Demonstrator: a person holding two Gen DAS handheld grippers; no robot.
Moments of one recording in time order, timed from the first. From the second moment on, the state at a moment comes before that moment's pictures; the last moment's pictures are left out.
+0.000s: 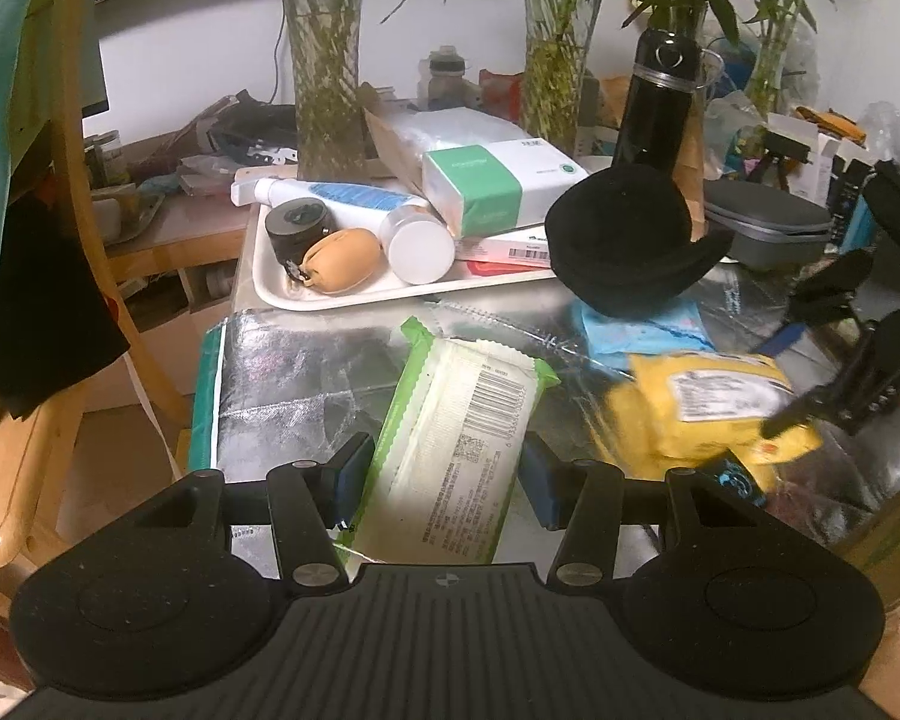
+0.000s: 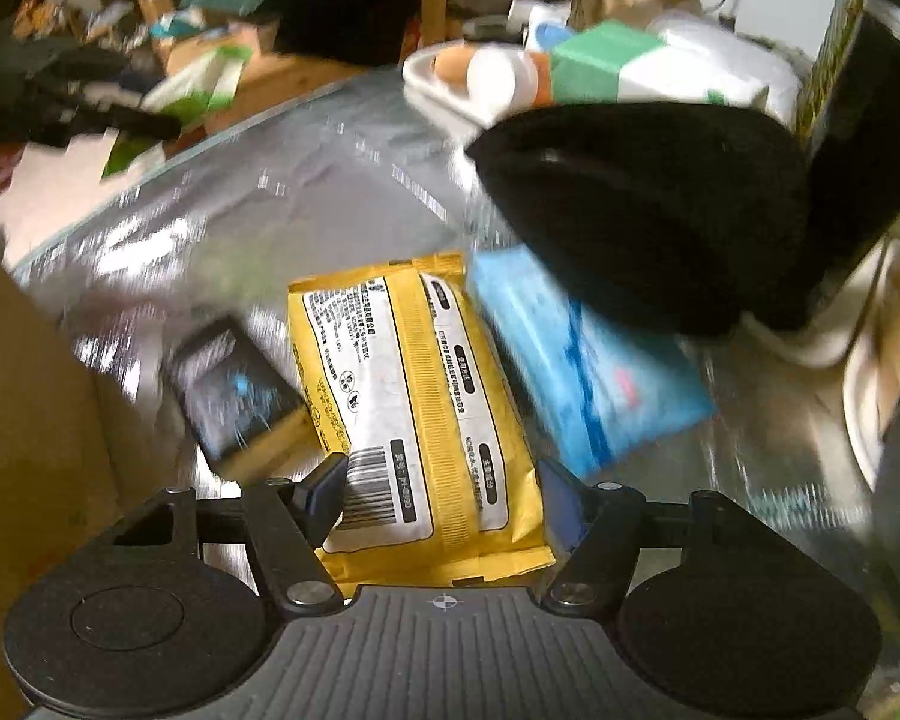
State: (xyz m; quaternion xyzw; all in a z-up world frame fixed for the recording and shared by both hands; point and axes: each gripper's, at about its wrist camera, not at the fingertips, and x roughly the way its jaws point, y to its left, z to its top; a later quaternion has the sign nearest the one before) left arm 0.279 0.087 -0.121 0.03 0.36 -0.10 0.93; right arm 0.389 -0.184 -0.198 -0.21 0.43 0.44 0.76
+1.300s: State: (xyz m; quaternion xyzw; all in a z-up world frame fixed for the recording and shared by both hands) left arm 0.278 0.078 -0.094 0.04 0.36 -0.11 0.93; right arm 0.373 -0.188 -0.147 -0.21 0.39 0.42 0.79
